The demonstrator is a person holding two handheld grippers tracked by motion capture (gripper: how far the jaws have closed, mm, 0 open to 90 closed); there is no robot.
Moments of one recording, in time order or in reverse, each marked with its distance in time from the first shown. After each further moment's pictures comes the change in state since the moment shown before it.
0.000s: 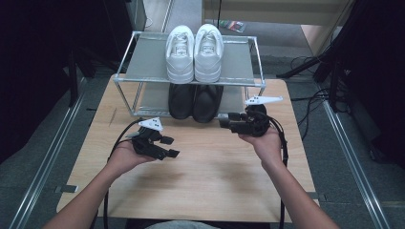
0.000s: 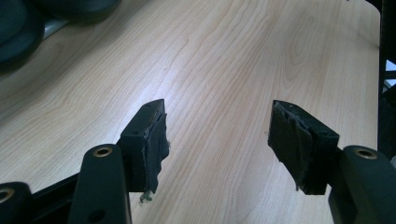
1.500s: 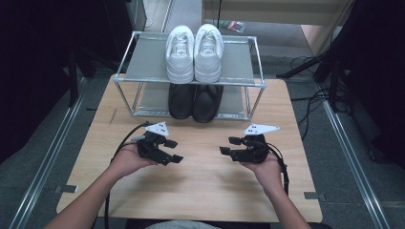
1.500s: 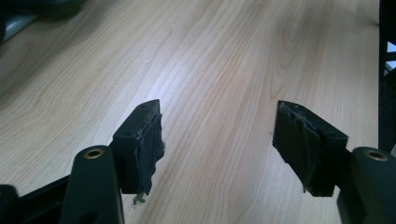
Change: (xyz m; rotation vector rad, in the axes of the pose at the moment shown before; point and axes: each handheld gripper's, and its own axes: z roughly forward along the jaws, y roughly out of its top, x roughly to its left) left arm -0.010 0.000 0.014 0.045 -0.021 0.046; right arm 0.009 -0.075 0.006 0.040 0.022 -0.049
